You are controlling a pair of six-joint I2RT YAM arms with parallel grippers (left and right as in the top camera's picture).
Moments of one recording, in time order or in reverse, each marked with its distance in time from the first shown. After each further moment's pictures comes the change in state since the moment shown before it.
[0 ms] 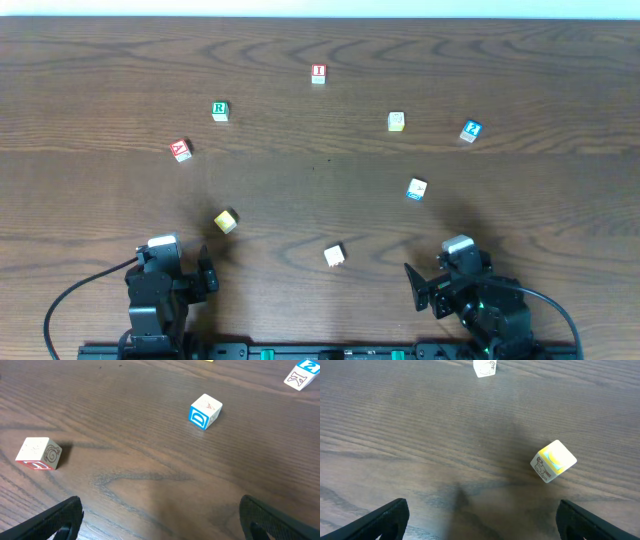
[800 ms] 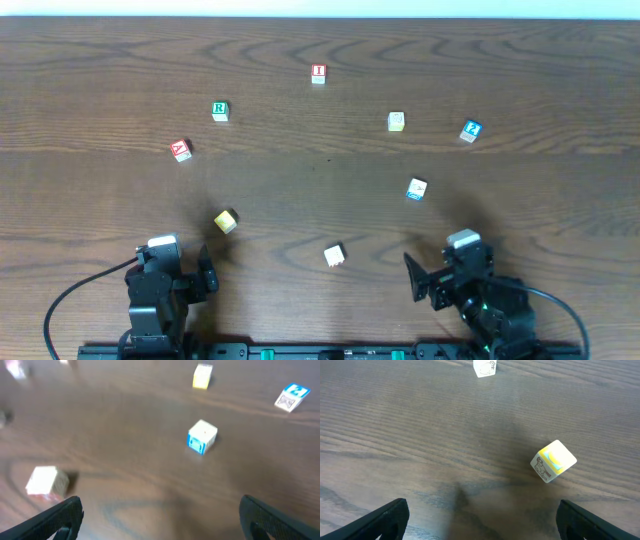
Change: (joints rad) left arm 0.000 0.000 0.000 0.000 0.000 0.000; right arm 0.000 0.000 -0.006 0.136 0.003 0.111
